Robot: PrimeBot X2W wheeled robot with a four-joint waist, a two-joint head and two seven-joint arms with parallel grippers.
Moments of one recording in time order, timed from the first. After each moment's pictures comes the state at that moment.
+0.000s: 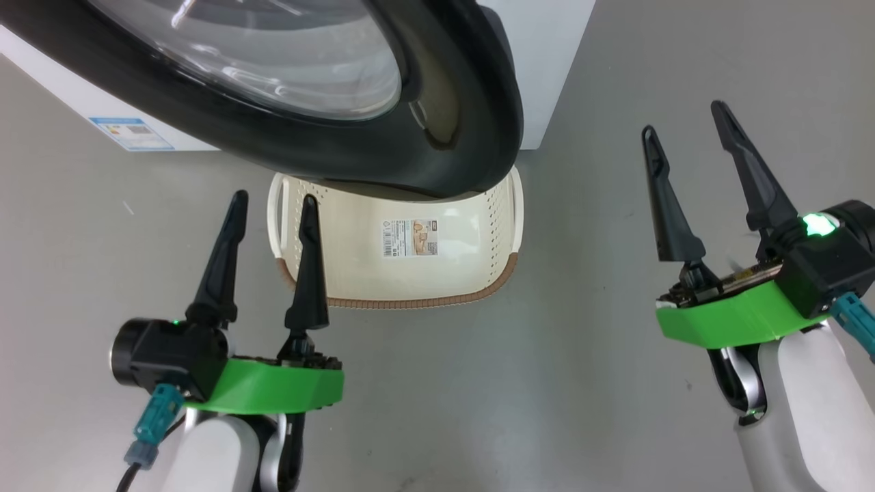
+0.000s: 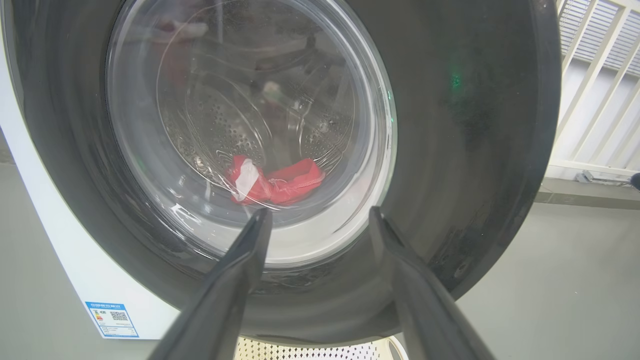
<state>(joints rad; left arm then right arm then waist) -0.34 0.03 -0.20 0.04 -0.25 0.11 -0.25 -0.37 -0.06 0.04 0.04 0.11 0.13 -0.26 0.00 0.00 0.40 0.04</state>
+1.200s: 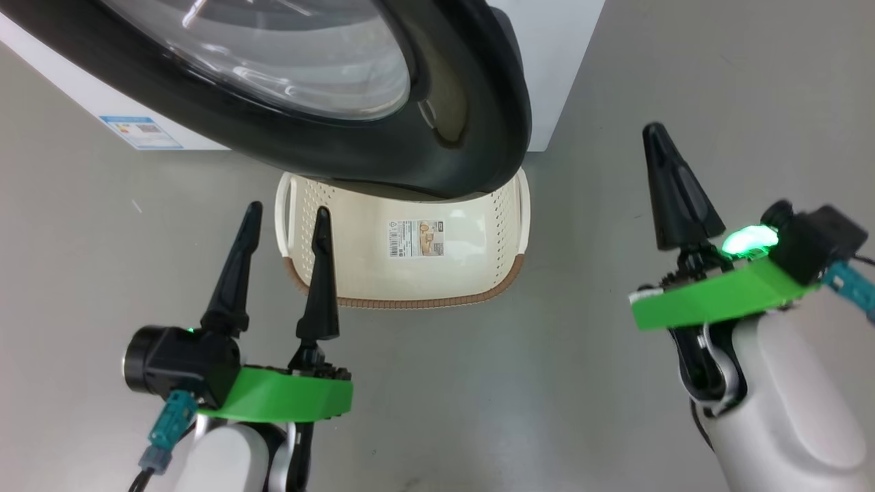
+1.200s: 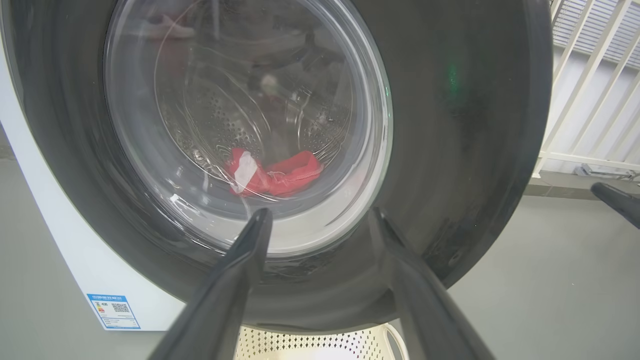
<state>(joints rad) -0.33 0.03 -0.22 0.04 -0.24 0.11 -0.25 -0.42 -0.06 0.13 0.18 0.48 0.13 -0.26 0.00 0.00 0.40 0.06</state>
